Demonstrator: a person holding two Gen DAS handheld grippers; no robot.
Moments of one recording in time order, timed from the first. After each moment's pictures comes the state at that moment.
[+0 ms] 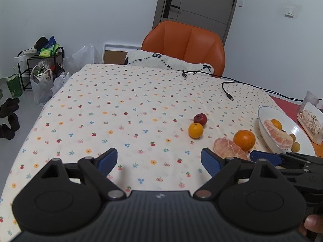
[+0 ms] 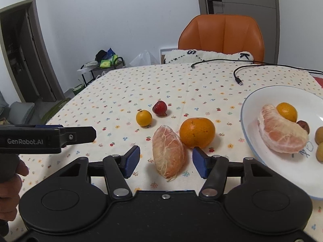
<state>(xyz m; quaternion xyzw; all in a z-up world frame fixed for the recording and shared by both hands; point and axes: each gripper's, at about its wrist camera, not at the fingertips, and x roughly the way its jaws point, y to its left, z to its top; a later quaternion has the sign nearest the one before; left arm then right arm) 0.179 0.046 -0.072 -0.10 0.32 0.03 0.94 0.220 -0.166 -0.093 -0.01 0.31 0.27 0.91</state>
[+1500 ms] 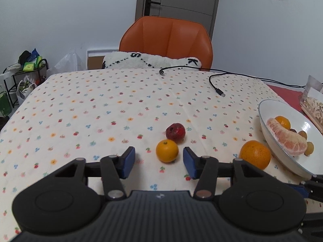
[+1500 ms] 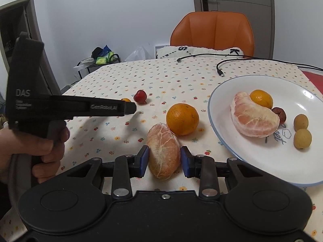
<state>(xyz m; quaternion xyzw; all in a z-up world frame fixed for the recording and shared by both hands) 0.255 -0.006 -0.098 -0.05 0.32 0.00 0.95 0.213 -0.208 -0.098 -0.01 0.31 0.27 0.91</state>
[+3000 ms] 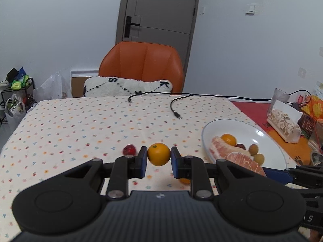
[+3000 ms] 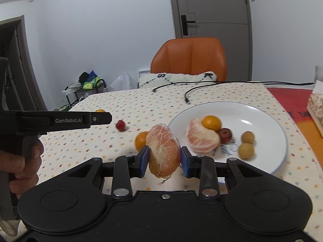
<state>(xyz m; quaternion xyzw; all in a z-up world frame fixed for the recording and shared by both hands) 0.203 -0.052 -0.039 -0.05 0.26 -0.05 0.96 0.181 -0.269 -0.057 0.02 0.25 0.21 0.94</state>
